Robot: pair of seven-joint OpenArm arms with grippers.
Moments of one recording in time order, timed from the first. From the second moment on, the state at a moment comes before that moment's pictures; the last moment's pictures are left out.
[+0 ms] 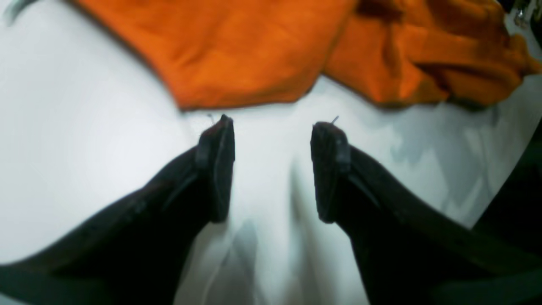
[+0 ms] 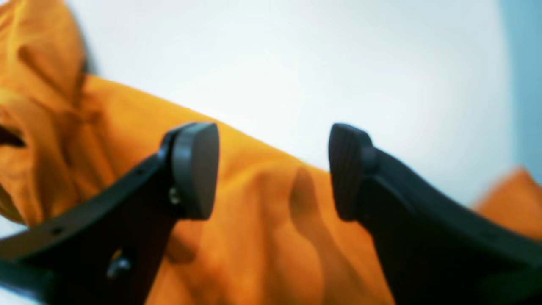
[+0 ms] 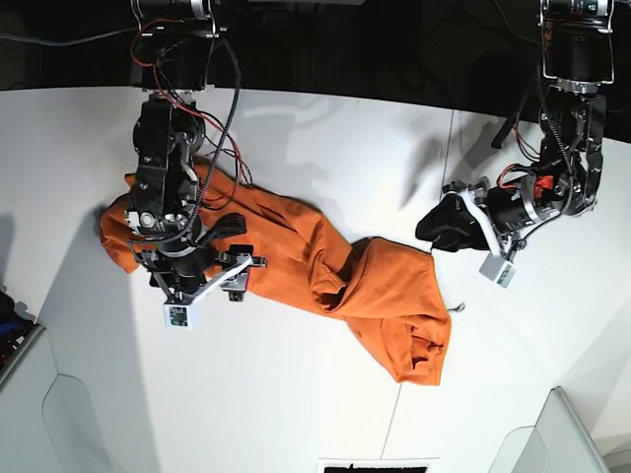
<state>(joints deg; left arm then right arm) -2.3 -23.2 -3.9 79.8 -47.3 -37.8 46.3 8.5 -9.0 7.3 84.6 0.2 8.2 -40.0</state>
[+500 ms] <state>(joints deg) -3.6 -14.9 -2.2 79.8 -49.0 -37.7 47.5 -2.0 -4.6 7.6 88.8 2.2 8.2 -40.6</state>
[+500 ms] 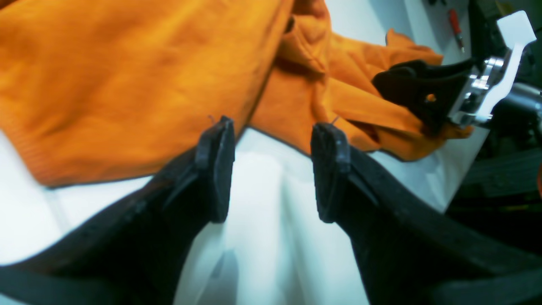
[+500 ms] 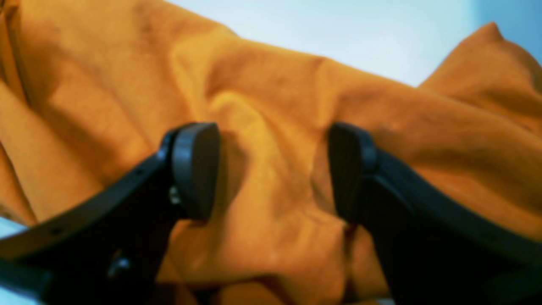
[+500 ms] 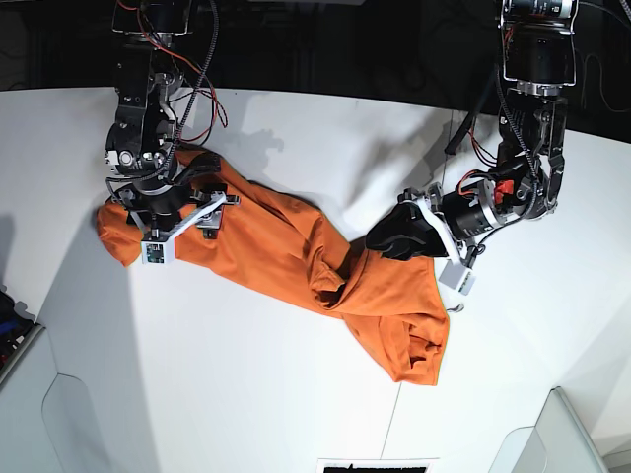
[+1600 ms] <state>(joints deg) -14.1 -12.6 0.0 69.7 -24.0 -27.0 32.9 -2.0 -4.6 7.6 88.8 2.2 8.2 -40.6</state>
